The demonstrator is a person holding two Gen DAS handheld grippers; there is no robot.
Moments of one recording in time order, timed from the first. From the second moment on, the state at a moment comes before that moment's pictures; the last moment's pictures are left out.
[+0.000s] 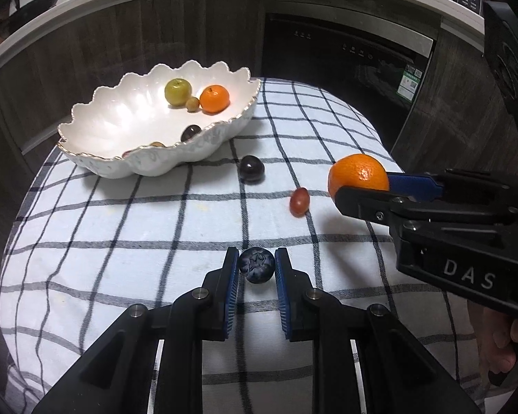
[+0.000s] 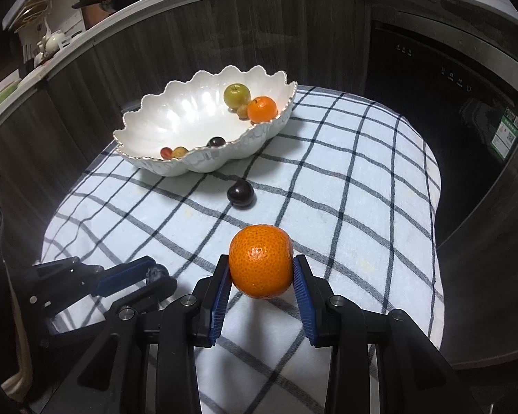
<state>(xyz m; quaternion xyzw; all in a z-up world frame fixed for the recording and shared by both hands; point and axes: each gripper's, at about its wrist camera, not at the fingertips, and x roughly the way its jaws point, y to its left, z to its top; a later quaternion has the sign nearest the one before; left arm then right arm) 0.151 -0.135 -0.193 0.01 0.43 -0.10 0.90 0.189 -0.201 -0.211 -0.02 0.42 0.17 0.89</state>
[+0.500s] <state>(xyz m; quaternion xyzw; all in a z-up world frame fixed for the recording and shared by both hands) 0.152 -0.098 -0.164 0.00 0.39 -0.08 0.92 0.183 -0.181 -0.192 0.02 0.41 0.16 0.90</state>
